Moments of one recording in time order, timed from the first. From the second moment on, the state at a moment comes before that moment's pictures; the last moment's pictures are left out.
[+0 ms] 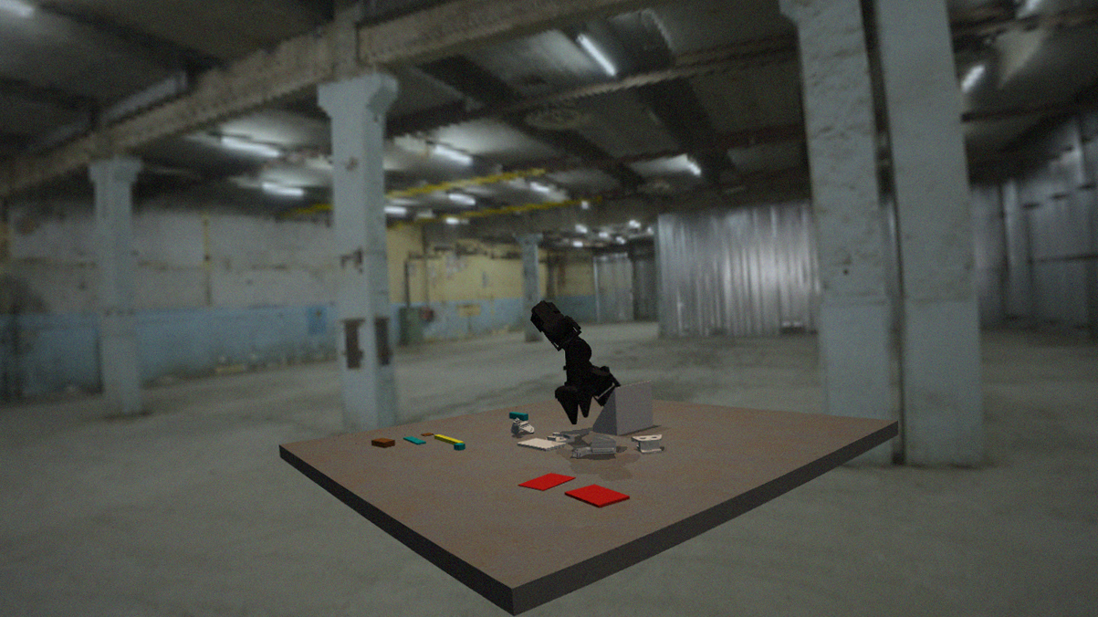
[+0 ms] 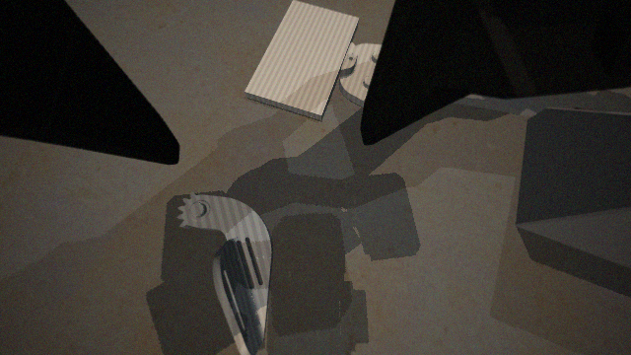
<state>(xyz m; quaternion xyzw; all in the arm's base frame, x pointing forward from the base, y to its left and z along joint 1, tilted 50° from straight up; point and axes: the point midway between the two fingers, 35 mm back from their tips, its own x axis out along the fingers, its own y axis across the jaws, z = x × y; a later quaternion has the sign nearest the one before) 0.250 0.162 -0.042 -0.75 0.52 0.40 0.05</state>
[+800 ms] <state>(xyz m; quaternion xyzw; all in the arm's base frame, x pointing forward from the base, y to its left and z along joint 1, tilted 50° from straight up) 0.250 0.162 -0.042 -0.75 0.52 0.40 0.05</state>
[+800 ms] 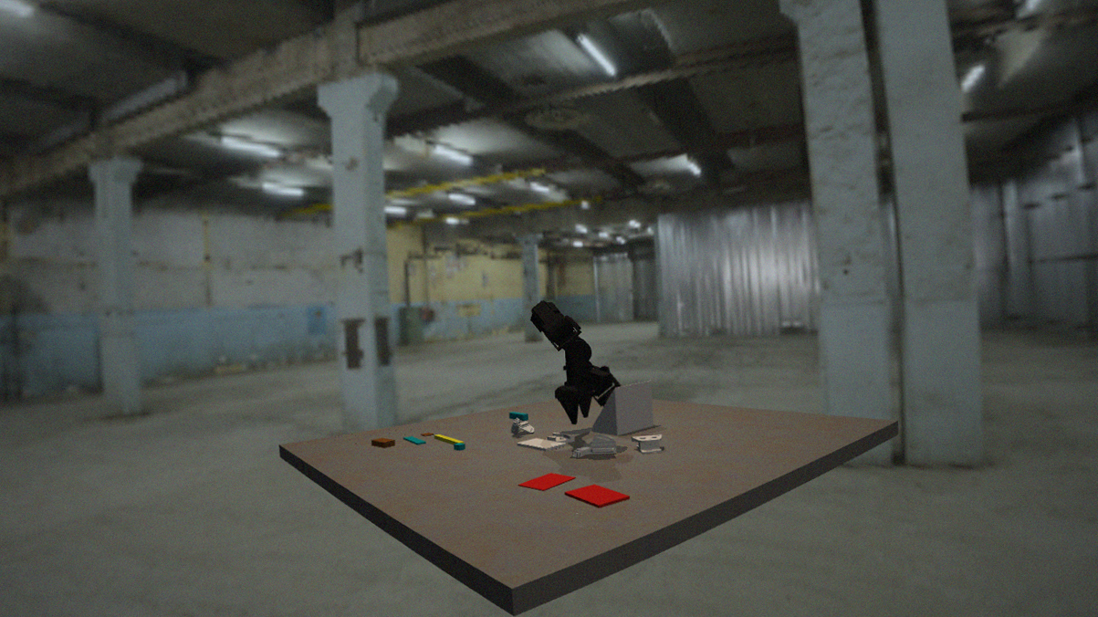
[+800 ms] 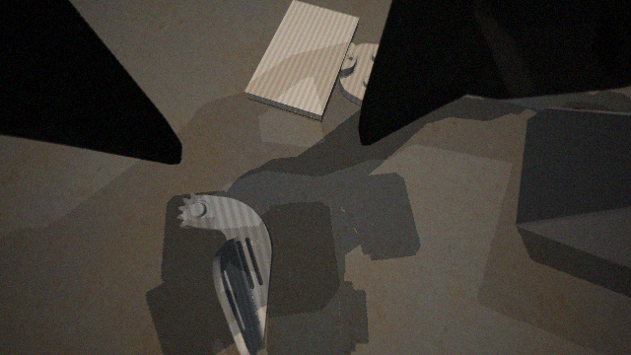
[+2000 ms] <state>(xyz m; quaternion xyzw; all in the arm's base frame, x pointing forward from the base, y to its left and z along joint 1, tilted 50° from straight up) 0.250 0.162 -0.042 -0.75 0.52 0.40 0.05</state>
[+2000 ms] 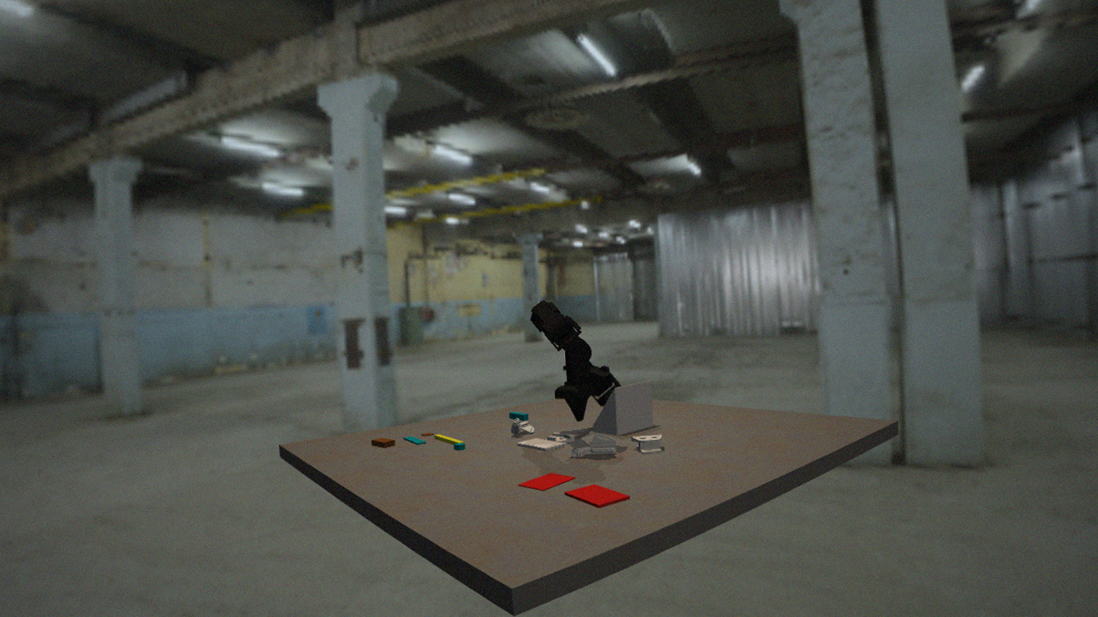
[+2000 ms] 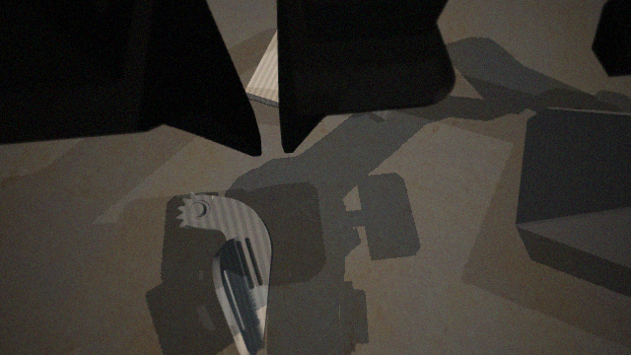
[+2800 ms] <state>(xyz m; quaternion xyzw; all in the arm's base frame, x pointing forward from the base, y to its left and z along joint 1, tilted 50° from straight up) 0.250 0.162 -0.042 -0.75 0.52 0.40 0.05</state>
